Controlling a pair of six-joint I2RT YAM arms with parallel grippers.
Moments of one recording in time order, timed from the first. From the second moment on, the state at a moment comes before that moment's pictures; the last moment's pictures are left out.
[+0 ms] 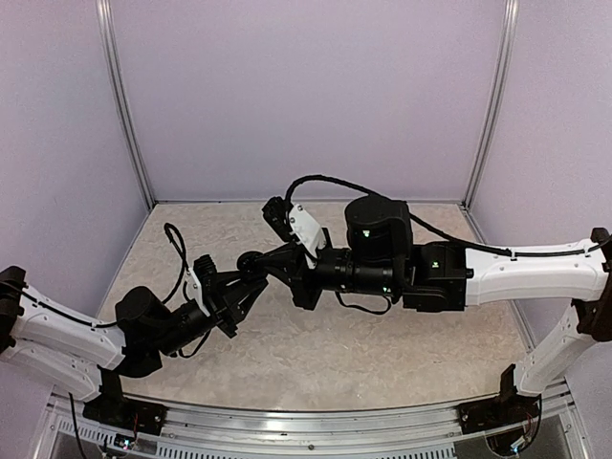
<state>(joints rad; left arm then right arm) -1.09 1.24 0.28 1.22 -0.11 0.19 1.26 1.52 1.23 0.09 0.04 -0.03</state>
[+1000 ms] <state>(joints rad) -1.09 1.24 0.28 1.22 -0.11 0.20 1.28 1.52 1.23 0.05 0.07 -0.03</state>
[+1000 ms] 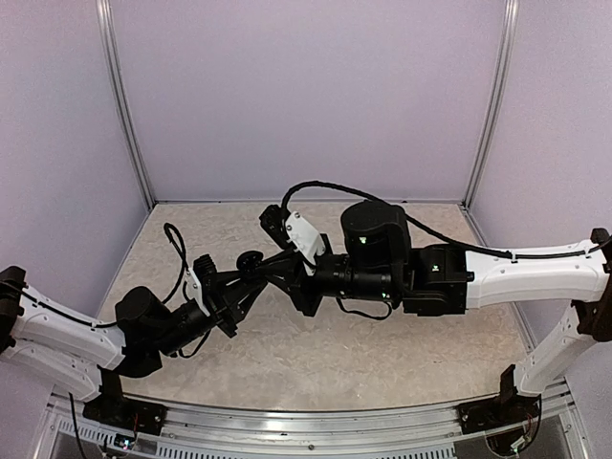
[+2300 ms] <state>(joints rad) -1.09 1.20 0.30 1.14 0.10 0.19 1.28 1.44 1.33 -0.20 0.09 -0.24</state>
